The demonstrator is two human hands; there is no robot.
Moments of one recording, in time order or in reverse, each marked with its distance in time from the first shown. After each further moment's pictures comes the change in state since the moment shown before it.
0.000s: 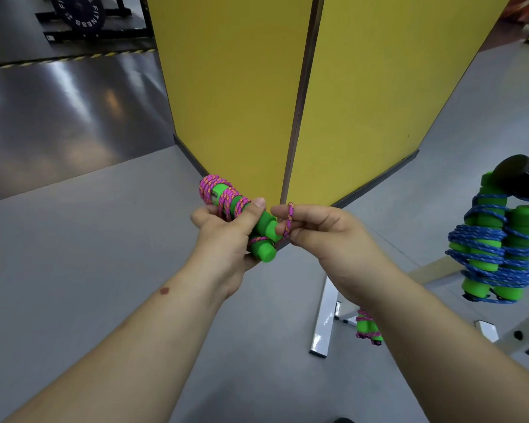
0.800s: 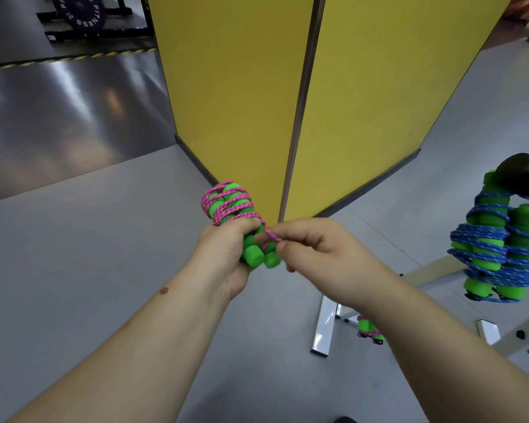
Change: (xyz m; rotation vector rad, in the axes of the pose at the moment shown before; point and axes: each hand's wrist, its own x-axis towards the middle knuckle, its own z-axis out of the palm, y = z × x) left_hand 0.014 -0.008 -0.009 -0.060 0.004 -0.139; right_hand -0.017 -0.015 0.008 -0.368 -0.191 -0.055
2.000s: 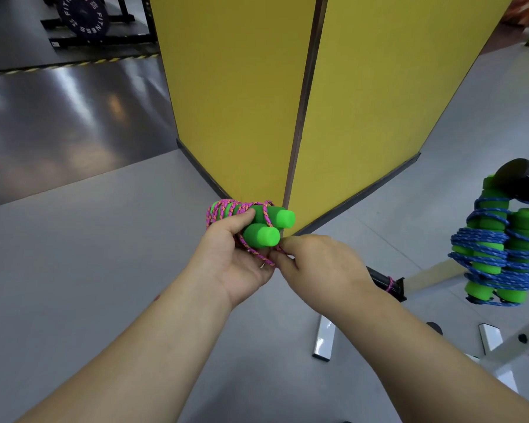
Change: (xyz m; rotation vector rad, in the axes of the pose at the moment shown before) left_hand -0.030 0.017 0.004 -0.276 -0.163 -0.250; right_hand 0.012 0.022 0.017 -0.962 0.138 0.103
